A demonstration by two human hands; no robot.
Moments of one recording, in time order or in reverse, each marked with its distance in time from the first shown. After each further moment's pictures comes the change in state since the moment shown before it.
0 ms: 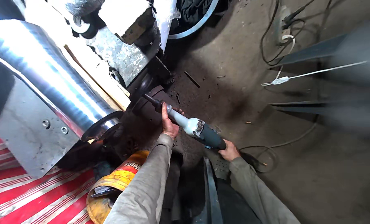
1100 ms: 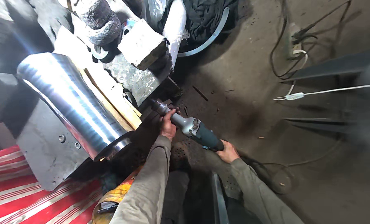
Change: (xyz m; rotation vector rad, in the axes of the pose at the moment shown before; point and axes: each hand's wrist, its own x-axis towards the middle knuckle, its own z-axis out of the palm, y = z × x) left_hand 0.059 0.045 -0.008 0.121 -0.026 0.157; right_hand 0.058 -0.069 -0.006 -0.036 -0.039 -0.072
